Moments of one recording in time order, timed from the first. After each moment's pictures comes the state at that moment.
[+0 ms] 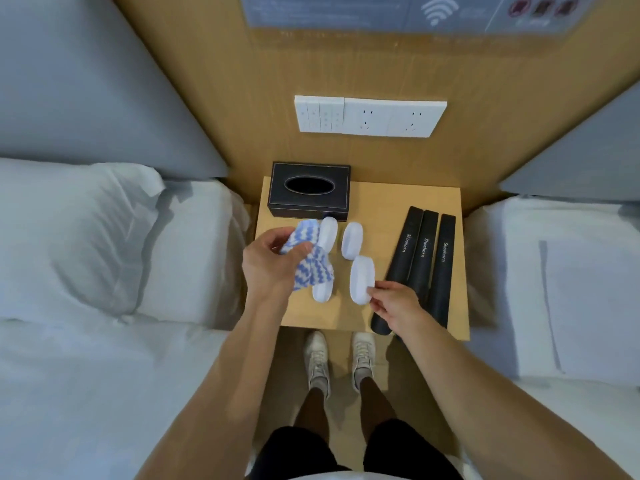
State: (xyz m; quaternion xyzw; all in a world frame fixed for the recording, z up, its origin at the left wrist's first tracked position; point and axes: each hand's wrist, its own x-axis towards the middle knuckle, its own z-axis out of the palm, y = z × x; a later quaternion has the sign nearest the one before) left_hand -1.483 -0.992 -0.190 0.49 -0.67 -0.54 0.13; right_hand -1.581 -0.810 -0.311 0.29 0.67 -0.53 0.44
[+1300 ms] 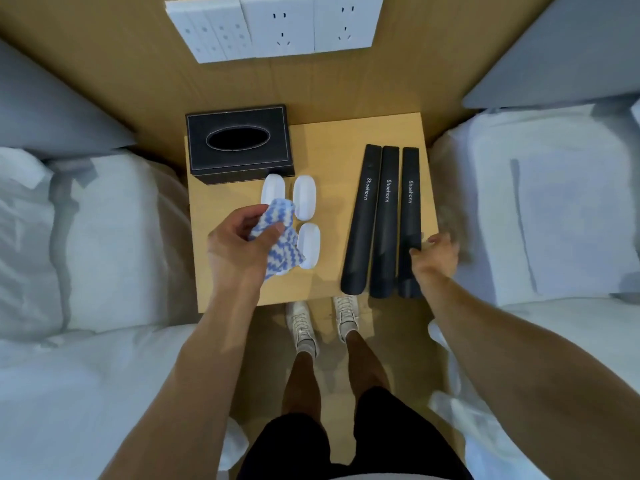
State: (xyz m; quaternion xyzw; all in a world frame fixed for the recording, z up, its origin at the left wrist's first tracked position) left_hand -1.505 -0.961 -0.245 0.42 -0.70 -0.56 0.08; right_hand -1.637 -0.688 -0.395 0.22 0.93 -0.21 0.21
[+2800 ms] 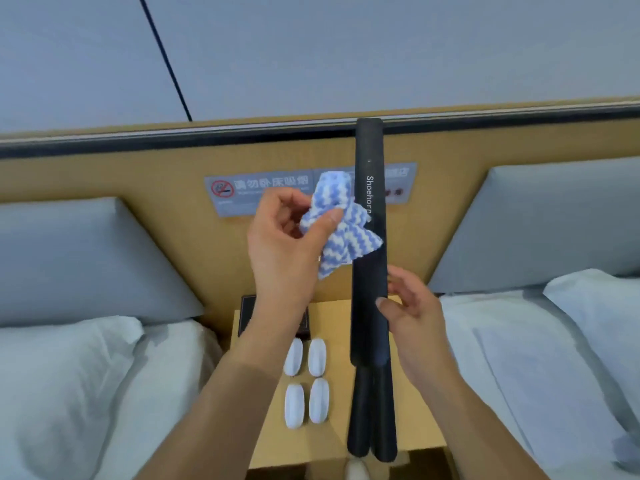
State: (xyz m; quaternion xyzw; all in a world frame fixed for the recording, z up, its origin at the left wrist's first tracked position) left_hand -1.588 -0.938 0.038 0.14 -0.68 -0.61 0.38; right_hand -1.623 -0.777 -0.057 -0.09 0.69 -0.71 0.10
